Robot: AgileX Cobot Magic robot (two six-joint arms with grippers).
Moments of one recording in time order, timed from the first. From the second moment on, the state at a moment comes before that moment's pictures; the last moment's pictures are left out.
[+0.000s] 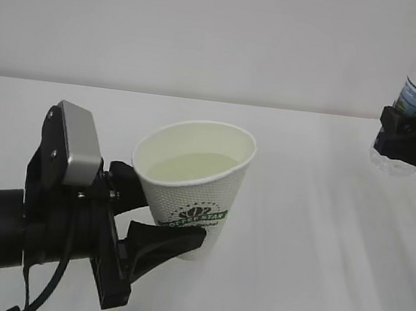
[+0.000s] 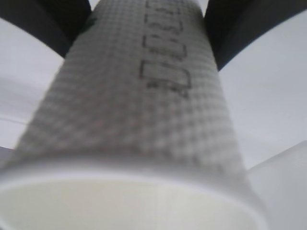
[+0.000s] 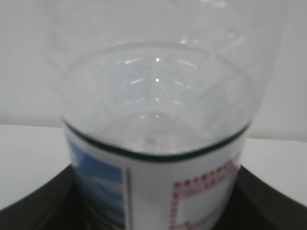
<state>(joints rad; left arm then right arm) -0.64 1.64 -0.43 0.60 -0.98 -0.29 0.12 1.66 -0.55 0.09 -0.83 -0.09</state>
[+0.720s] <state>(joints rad) -0.64 1.64 -0.43 0.29 -0.98 -0.15 0.12 1.66 -0.55 0.10 -0.84 -0.09</state>
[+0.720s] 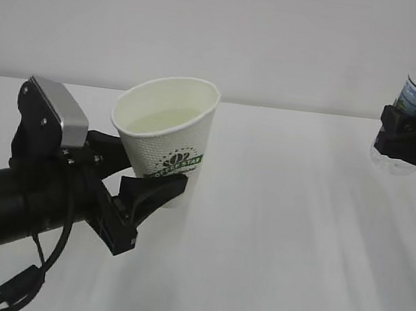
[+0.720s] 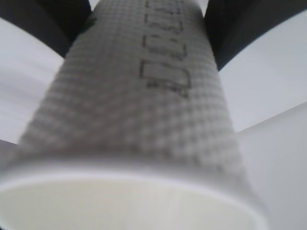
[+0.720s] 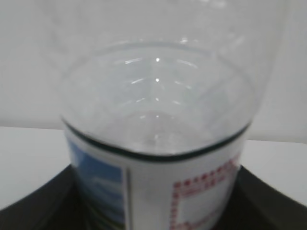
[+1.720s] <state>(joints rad) -0.57 1.64 -0.43 -0.10 -1.01 0.05 0.12 1.66 -0.55 0.10 -0.84 -0.09</state>
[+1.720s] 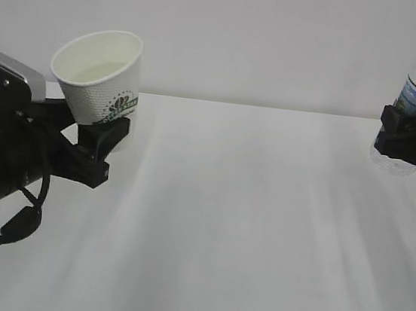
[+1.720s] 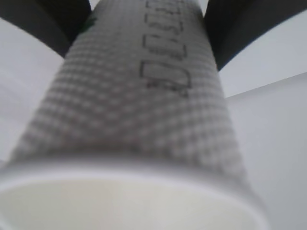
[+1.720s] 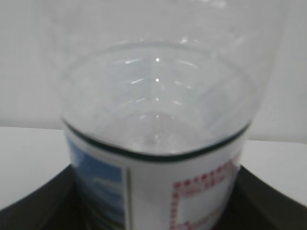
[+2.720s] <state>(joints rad) -0.28 1.64 -0.43 -0.10 -1.01 0.06 0.12 1.66 -0.55 0.10 -0.84 -0.09</state>
